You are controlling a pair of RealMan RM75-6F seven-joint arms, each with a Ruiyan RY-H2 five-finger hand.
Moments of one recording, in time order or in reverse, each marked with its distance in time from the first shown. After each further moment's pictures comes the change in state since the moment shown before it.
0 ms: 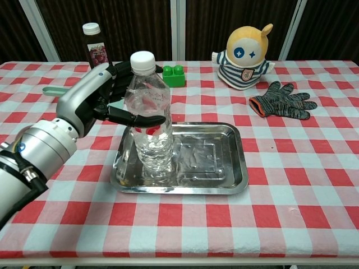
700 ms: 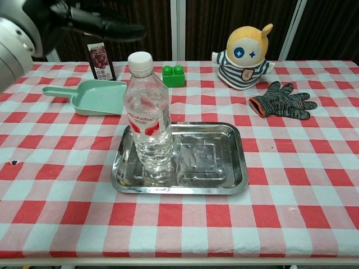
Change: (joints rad) left arm -0.014 0.284 -0.176 -0.465 -0.101 -0.010 0.273; right arm -0.004 0.010 0.000 -0.012 -0.011 0.014 0.012
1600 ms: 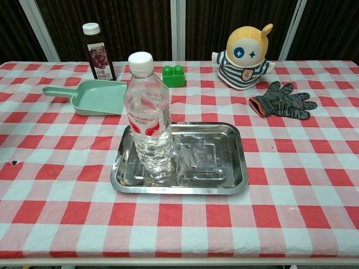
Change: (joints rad) left arm 0.239 0.497 0.229 0.305 0.177 0.127 0.295; right arm -0.001 -0.007 -0.008 -0.003 -0.019 0.011 -0.011
